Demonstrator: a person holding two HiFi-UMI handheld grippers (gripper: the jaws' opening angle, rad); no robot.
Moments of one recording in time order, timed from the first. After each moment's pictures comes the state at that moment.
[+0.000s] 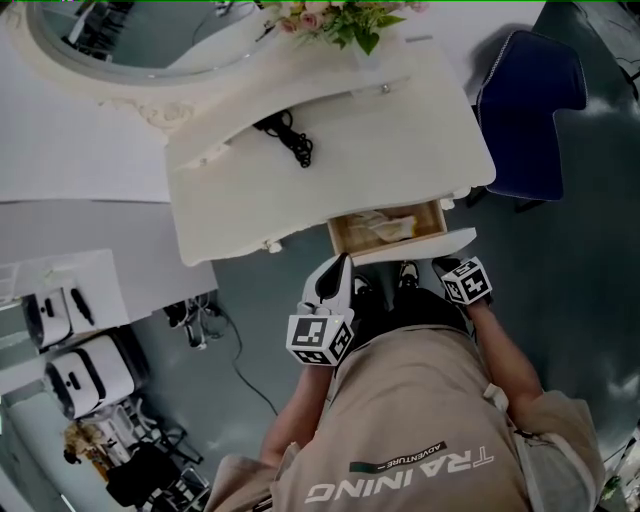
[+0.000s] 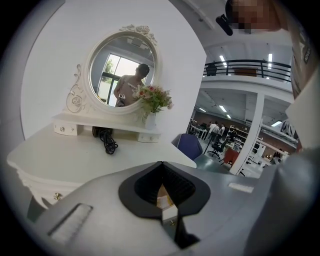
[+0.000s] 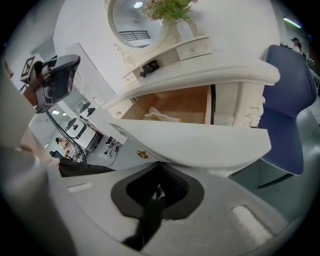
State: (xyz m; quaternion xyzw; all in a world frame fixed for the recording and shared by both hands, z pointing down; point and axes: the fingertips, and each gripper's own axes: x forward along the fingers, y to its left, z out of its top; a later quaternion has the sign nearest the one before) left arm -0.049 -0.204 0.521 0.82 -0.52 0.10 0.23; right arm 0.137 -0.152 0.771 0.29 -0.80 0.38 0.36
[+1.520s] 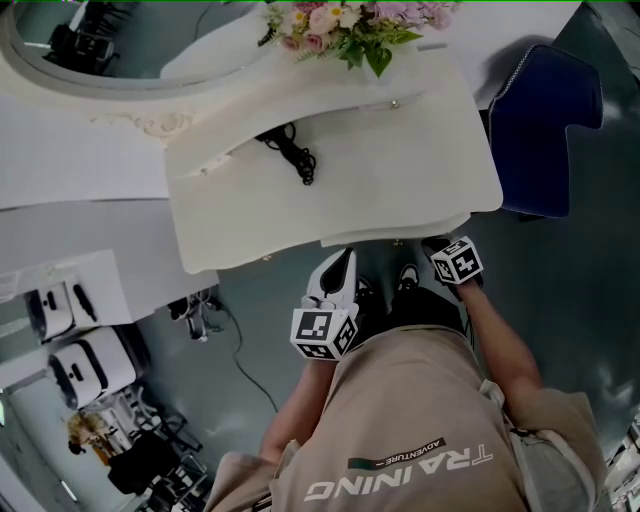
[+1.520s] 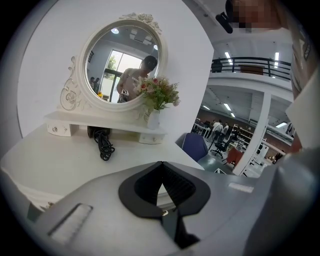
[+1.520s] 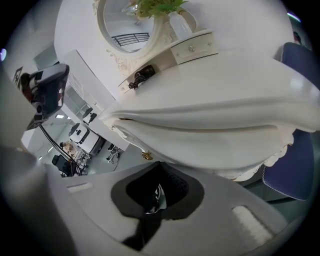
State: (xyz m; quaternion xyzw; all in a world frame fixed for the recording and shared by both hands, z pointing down) left arm -0.035 -0.272 0.528 0.80 -0.52 0.12 0.25; right arm 0.110 -0.261 0.769 0.27 -0.81 0.39 0.34
